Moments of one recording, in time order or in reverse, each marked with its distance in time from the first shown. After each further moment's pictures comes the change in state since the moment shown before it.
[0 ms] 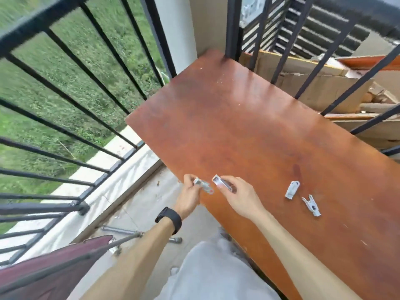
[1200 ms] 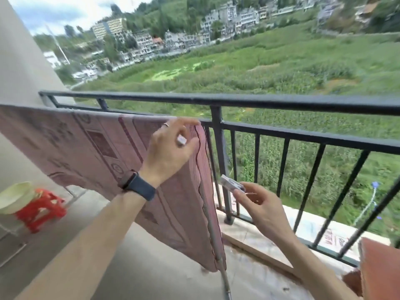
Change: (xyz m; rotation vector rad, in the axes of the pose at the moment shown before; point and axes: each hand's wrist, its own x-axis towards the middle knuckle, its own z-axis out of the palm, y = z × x) left_hand -0.448 -0.002 -0.394 0.515 1.668 0.263; right_hand -0.097 -0.436 0.242 0.301 -0.860 -0.880
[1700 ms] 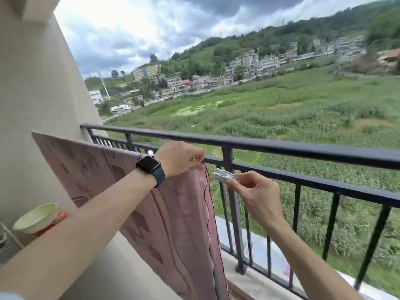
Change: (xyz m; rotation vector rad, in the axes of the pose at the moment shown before) left_hand 0.104 0.000 -0.013 0.729 -0.447 0.183; right_hand 0.100 -0.079 -0.018 -0.137 0.138 -0.249
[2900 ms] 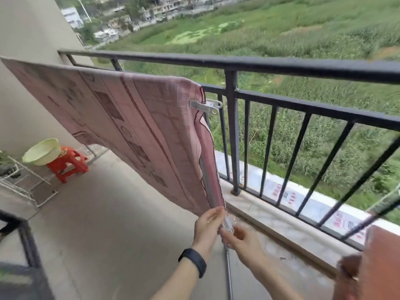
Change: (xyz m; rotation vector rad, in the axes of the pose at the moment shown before) left_hand -0.192 0.223 0.243 -1.815 -0.115 -1.224; right_hand -0.234 0.162 0.047 0.241 -0.502 0.787
